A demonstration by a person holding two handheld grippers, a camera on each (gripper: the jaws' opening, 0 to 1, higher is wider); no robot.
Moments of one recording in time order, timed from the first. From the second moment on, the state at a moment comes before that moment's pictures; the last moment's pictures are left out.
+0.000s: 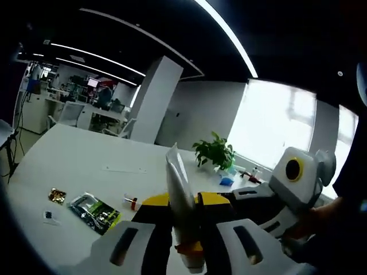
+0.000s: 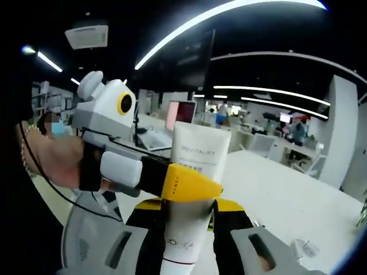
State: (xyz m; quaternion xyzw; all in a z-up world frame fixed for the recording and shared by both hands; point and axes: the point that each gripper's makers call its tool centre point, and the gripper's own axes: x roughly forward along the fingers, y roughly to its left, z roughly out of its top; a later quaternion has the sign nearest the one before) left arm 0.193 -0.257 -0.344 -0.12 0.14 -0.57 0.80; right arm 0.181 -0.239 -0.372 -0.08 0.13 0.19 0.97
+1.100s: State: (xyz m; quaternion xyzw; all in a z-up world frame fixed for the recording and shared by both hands) left arm 0.144 -0.281 -0.263 -0.05 0.09 -0.79 0.60; right arm 0.152 -0.256 -0.306 0.07 0.06 0.36 0.93
